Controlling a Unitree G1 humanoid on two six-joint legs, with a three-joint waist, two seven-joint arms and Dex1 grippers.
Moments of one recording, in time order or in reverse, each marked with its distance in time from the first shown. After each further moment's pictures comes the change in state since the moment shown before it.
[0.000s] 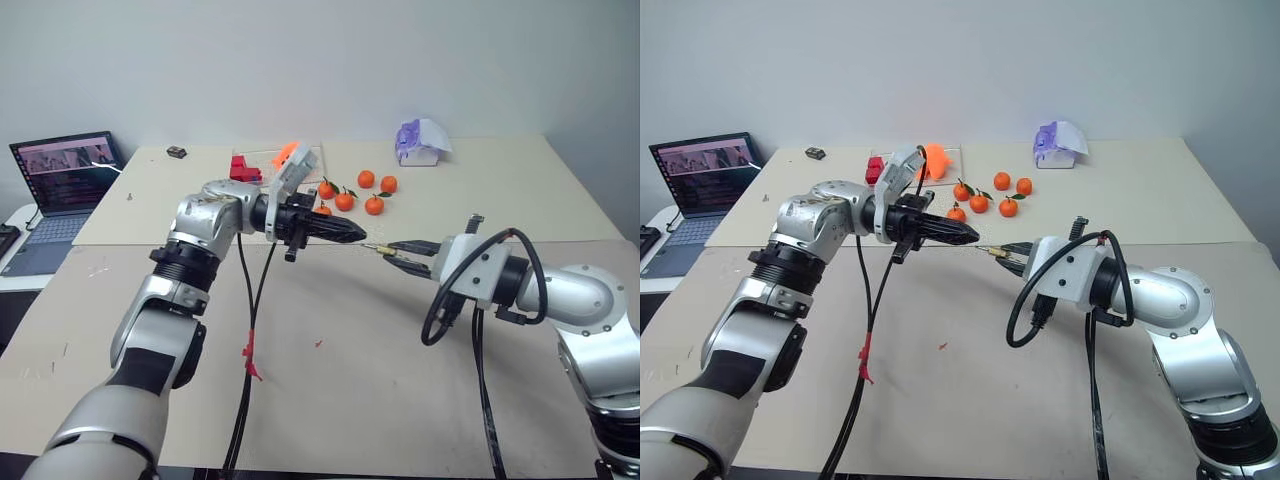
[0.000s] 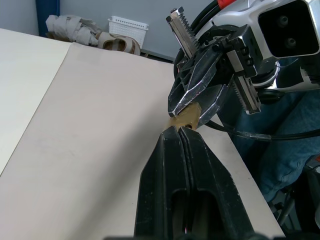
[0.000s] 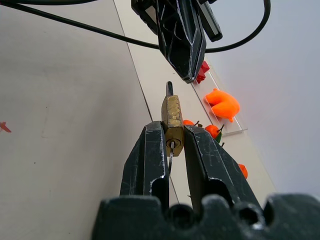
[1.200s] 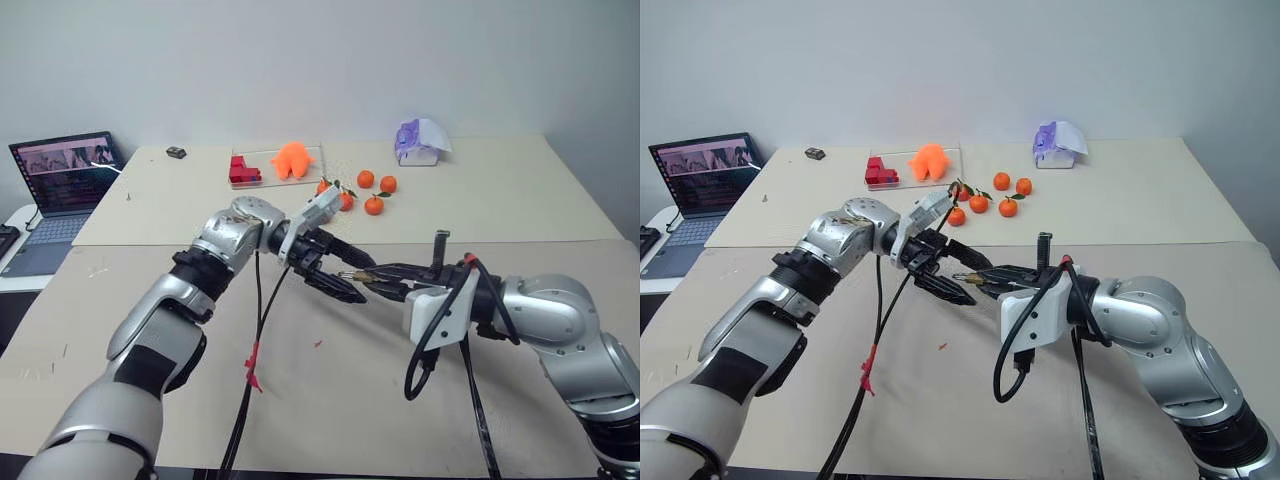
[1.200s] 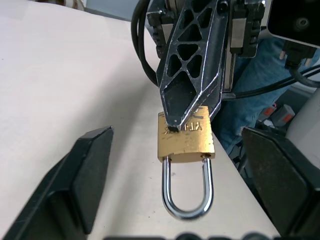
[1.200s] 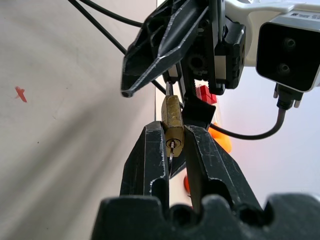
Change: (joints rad) left arm -0.014 0.042 -0.315 0.051 -0.135 -0.134 -0.083; right arm 0.012 -0.024 0.130 0.017 -0.238 -0.335 0.034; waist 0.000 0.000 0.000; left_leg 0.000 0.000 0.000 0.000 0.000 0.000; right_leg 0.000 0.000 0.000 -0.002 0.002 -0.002
